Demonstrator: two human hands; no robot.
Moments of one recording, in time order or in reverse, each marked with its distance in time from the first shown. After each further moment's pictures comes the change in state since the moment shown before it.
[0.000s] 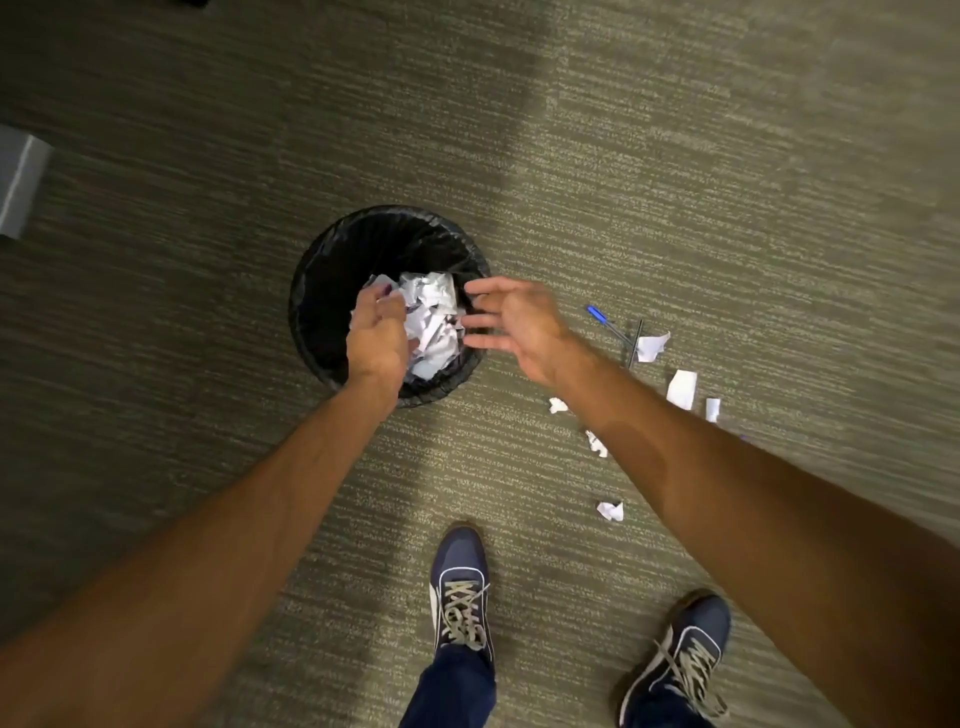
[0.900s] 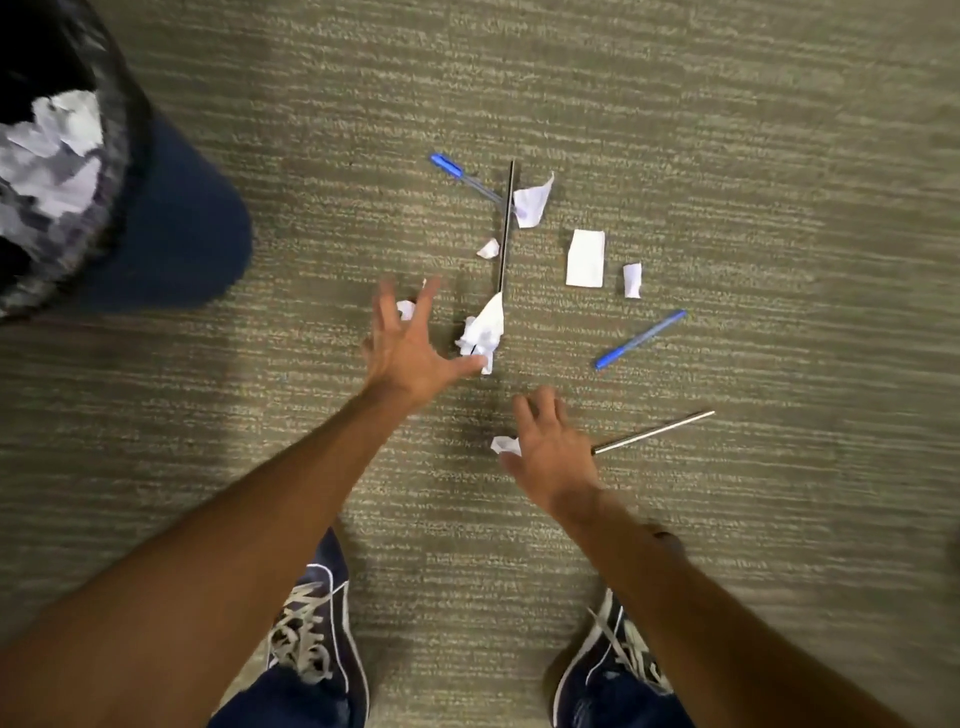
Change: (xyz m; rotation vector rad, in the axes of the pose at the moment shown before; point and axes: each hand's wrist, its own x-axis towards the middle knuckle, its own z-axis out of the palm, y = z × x) left_hand -0.027 -0.281 0.219 1.054 -0.456 0.348; right_hand 0.006 0.383 -0.250 -1.367 0.189 -0.120
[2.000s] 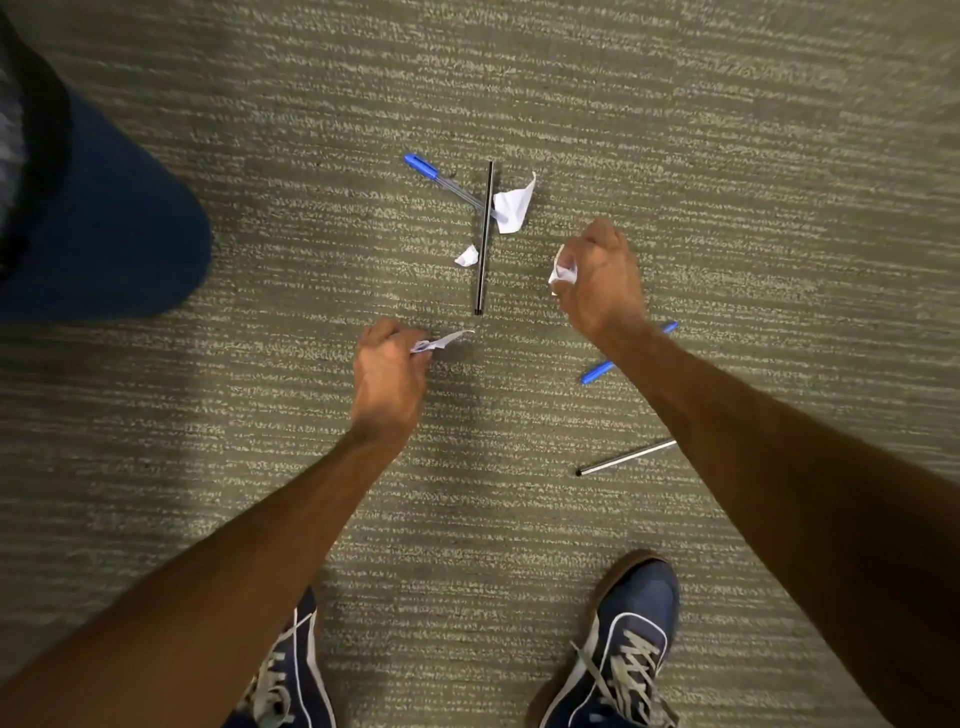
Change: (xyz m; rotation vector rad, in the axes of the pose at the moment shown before) left_hand -0.002 0.015 0.022 -0.026 0.273 0.098; right_hand 0.143 0.076 -0.117 0.163 0.466 0.036
